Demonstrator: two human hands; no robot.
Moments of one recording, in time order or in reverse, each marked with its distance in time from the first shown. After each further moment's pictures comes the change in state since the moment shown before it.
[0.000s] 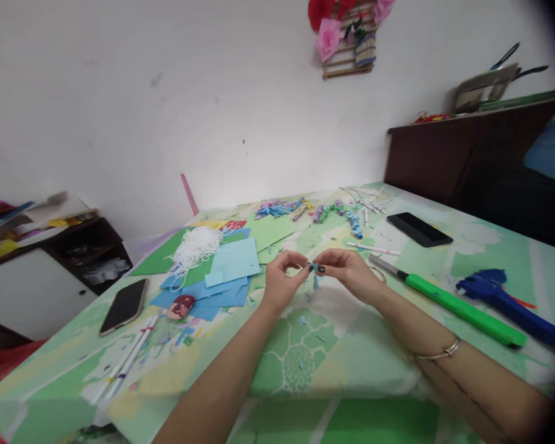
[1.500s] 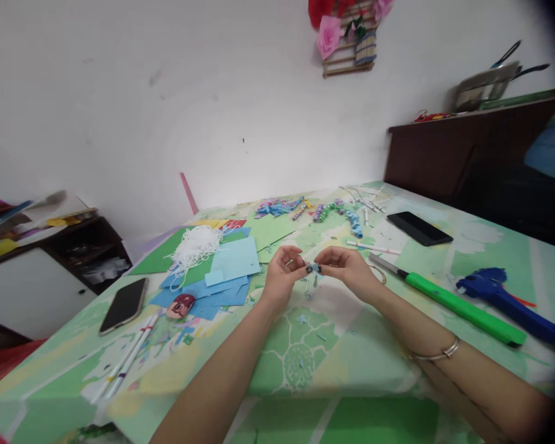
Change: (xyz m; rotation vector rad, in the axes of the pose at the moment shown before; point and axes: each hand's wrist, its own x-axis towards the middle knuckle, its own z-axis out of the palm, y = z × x) left_hand 0.002 -0.008 0.002 -0.443 -0.052 -0.208; right_hand 0.000 -0.003 0.005 -0.082 0.069 -0.049
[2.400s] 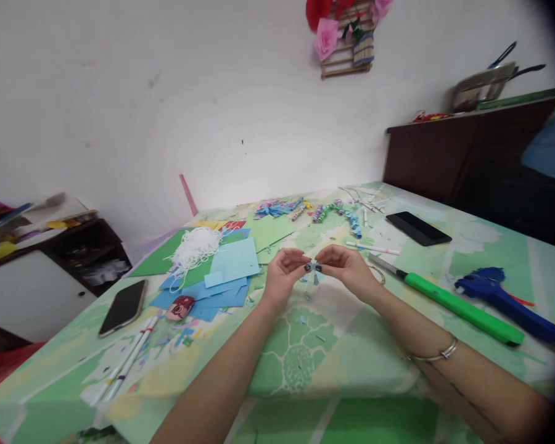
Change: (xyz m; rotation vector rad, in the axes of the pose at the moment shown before) left_hand 0.000 -0.001 -0.001 0.081 0.023 -0.029; right_hand 0.000 0.000 -0.001 0.001 0.035 -0.035
